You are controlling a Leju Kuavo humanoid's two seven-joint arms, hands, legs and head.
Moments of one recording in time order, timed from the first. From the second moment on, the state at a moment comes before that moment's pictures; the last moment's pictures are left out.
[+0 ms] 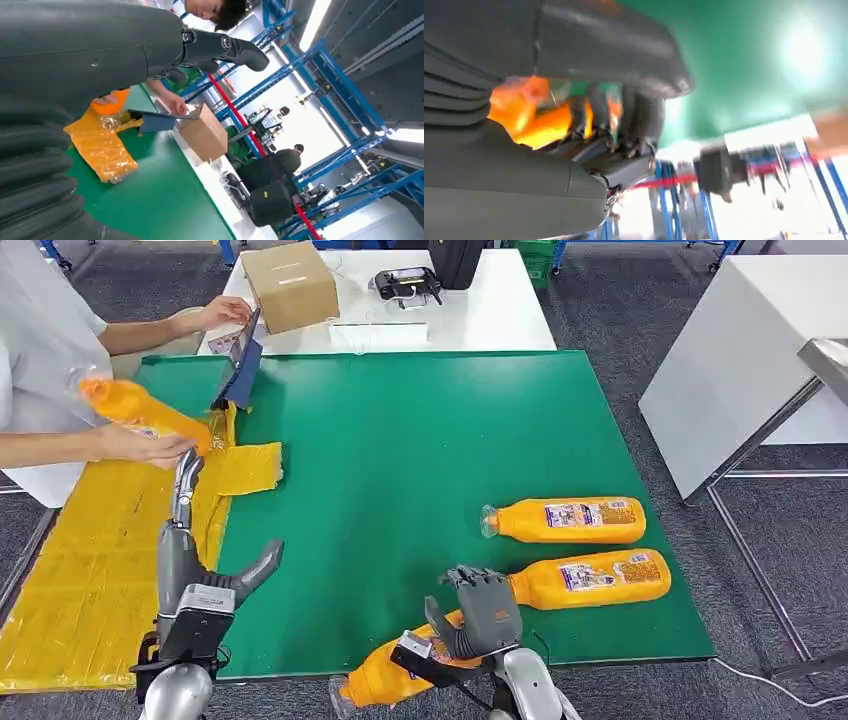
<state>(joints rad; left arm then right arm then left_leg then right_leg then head) 0.01 -0.03 -0.24 -1.76 -0.59 0.45 -0.29 0.00 0.04 0.49 -1.30 1.24 -0.50 0.11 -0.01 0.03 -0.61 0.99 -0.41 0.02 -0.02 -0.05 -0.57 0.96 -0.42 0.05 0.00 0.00</state>
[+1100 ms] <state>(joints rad) 0.02 -0.04 -0.23 -1.76 -0.53 0.45 -0.35 0.02 -0.08 0.63 -1.55 0.99 -0.22 -0.26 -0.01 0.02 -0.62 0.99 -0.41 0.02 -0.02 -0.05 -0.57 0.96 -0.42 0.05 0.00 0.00</state>
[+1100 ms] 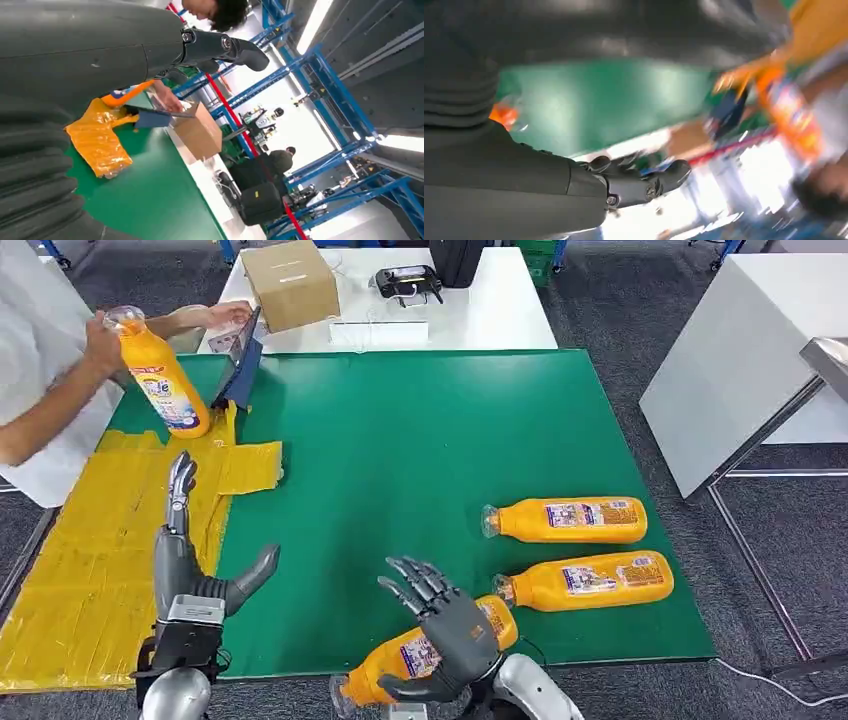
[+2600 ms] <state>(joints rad) 0.04 -0.06 -0.20 -1.72 -0.52 0.44 -0.32 -0.07 -0.26 0.79 -1.35 1.39 -0.23 0.13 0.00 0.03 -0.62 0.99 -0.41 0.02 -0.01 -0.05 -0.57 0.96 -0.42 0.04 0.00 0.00</state>
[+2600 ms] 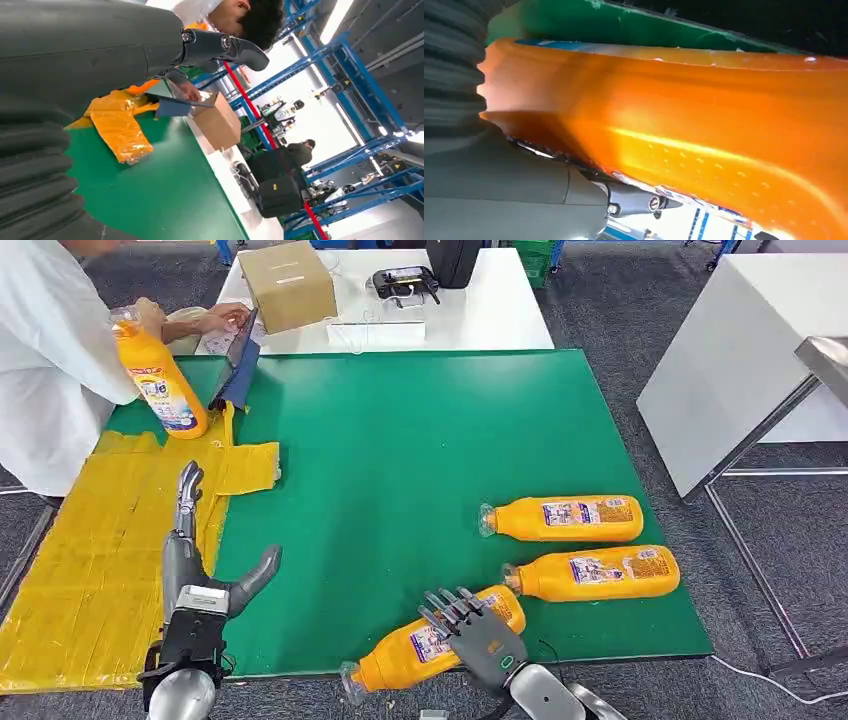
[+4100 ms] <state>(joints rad) 0.06 -0.07 -0.18 -1.72 -0.51 0.45 -0.33 -0.07 -0.16 0.67 -1.29 1.15 -0.14 -0.01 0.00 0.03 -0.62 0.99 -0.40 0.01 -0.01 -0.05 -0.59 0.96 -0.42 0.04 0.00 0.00</state>
